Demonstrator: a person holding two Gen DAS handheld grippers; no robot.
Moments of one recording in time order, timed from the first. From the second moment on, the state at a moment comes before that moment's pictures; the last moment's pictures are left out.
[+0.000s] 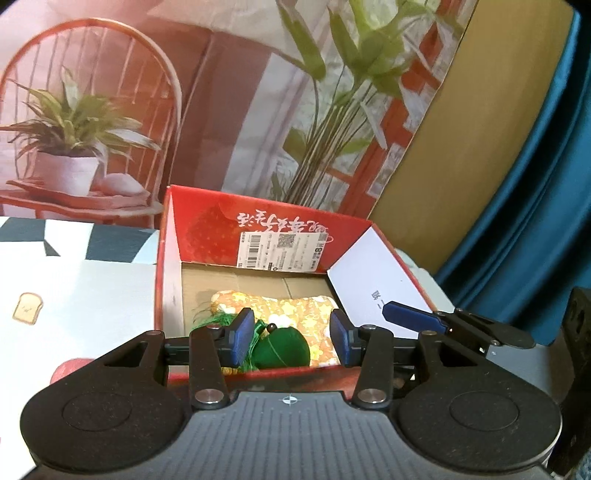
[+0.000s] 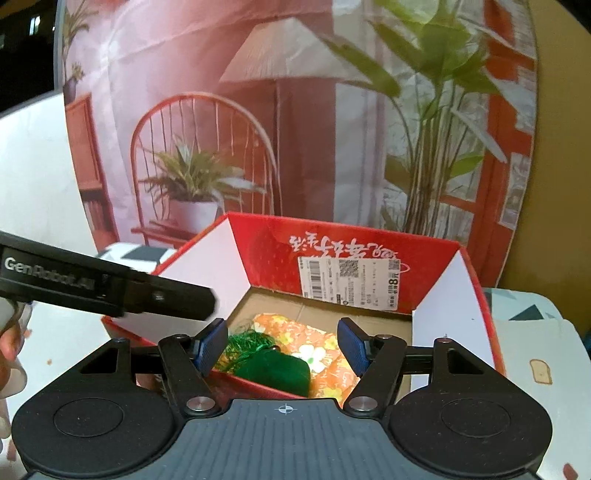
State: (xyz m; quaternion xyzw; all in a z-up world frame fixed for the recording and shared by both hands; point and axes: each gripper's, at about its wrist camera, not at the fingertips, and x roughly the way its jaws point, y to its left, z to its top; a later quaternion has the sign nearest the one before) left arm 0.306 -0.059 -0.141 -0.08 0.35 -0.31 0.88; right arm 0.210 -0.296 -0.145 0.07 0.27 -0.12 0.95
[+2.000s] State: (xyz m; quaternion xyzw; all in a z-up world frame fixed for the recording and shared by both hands) left arm 0.193 -0.024 -0.230 -0.09 0.44 -0.28 0.85; right arm 0.054 -0.229 -0.205 0.08 0.42 -0.03 0.90
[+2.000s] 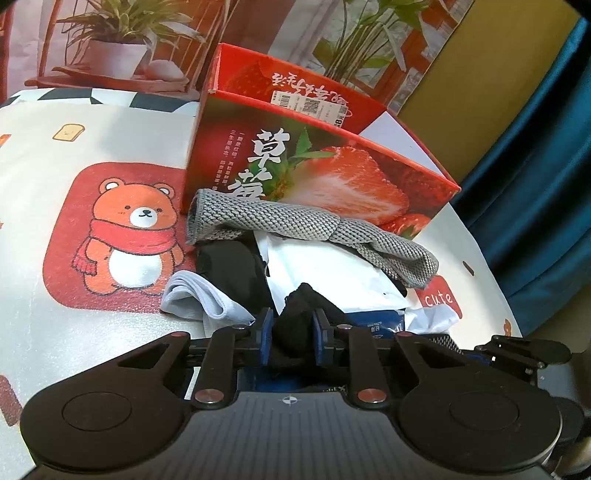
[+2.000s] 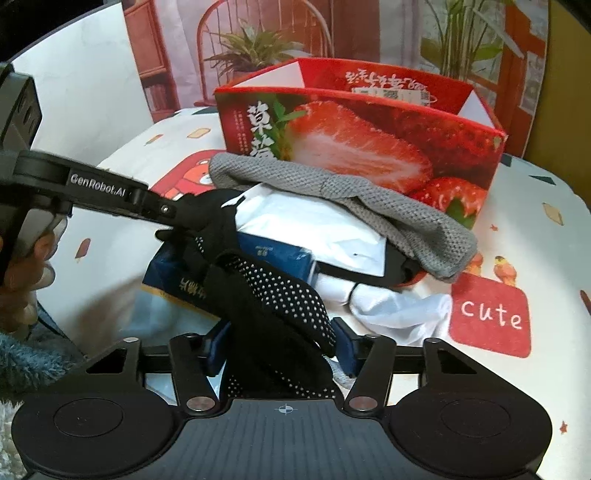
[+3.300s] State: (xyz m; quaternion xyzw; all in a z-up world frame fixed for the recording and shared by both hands) left arm 0.219 -0.031 -0.145 -0.08 0.32 -0.28 0.90; right arm 0.107 -0.280 -0.127 0.12 0.28 -0.06 0.95
